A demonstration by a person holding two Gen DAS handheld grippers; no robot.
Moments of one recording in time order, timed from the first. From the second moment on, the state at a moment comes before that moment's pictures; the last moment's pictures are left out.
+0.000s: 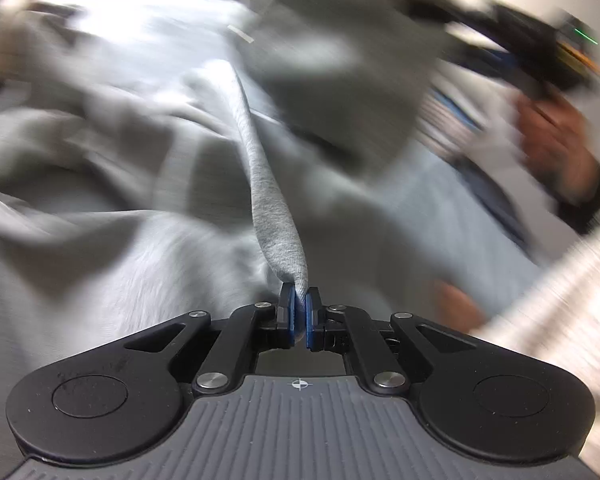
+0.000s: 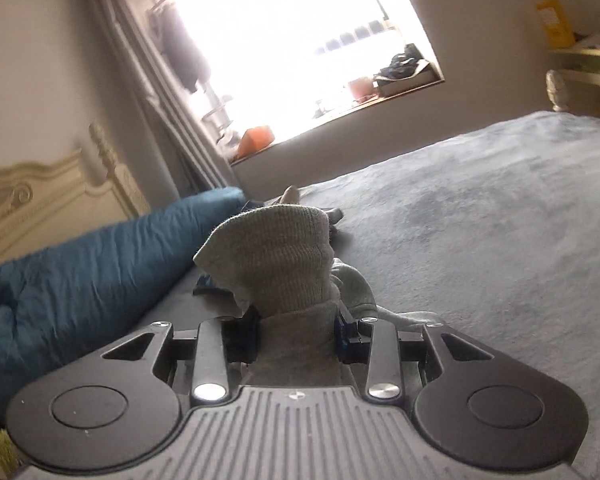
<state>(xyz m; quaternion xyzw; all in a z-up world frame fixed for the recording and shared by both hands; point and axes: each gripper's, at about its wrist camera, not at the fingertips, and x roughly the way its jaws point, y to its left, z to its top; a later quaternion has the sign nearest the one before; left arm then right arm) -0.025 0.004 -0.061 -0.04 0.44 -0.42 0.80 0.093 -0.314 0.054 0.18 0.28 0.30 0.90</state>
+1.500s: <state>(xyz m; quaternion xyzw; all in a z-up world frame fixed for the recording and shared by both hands) 0.101 -0.088 -0.078 -0.02 0.50 -0.37 0.79 0.128 -0.488 -0.138 0.52 0.40 0.07 0.75</state>
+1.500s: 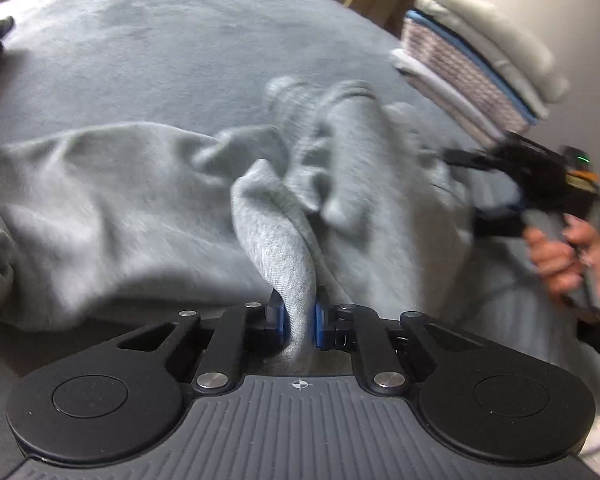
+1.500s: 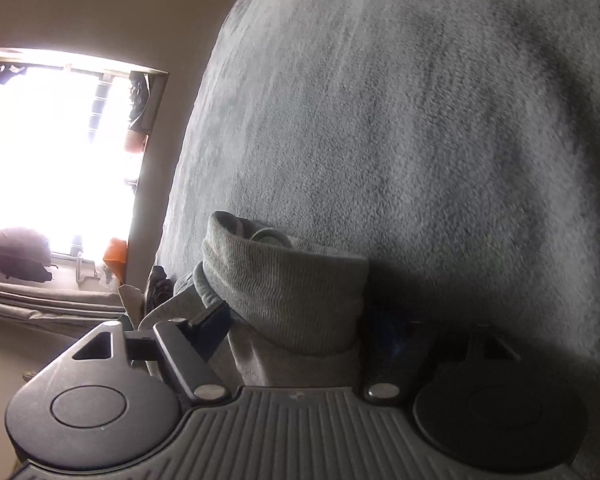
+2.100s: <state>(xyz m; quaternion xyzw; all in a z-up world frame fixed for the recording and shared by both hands) -0.034 -0.124 -0.100 0.00 0.53 -0.54 0.66 0.208 -0.319 -0.098 0.32 0.48 0.35 0.74</state>
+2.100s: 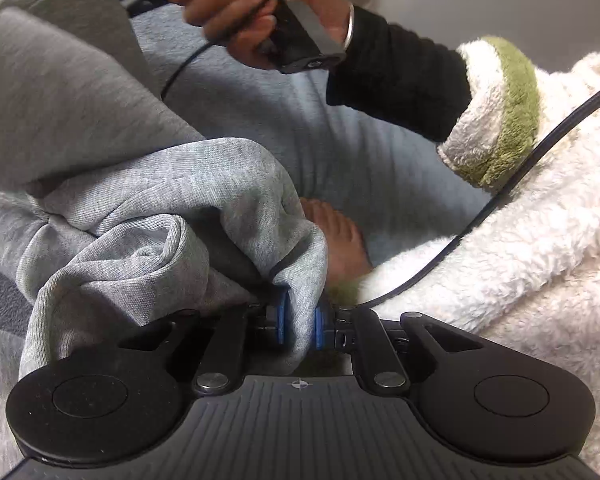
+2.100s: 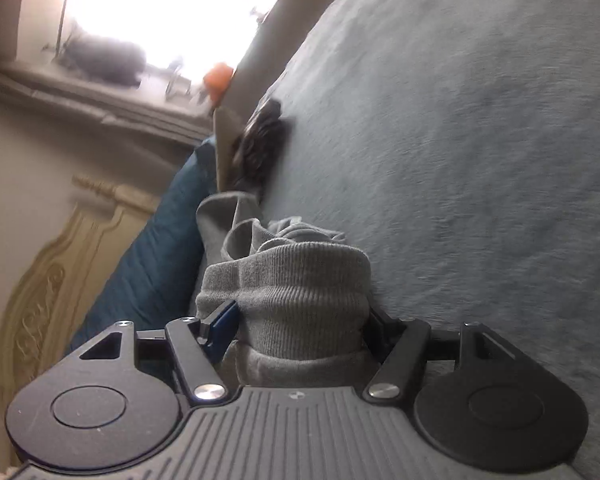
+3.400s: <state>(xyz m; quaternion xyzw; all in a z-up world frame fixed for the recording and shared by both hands) -0.023 0.021 -0.060 -0.18 0.42 -0.29 0.84 0.084 -0.290 -0.007 0.01 0.48 0.19 0.86</state>
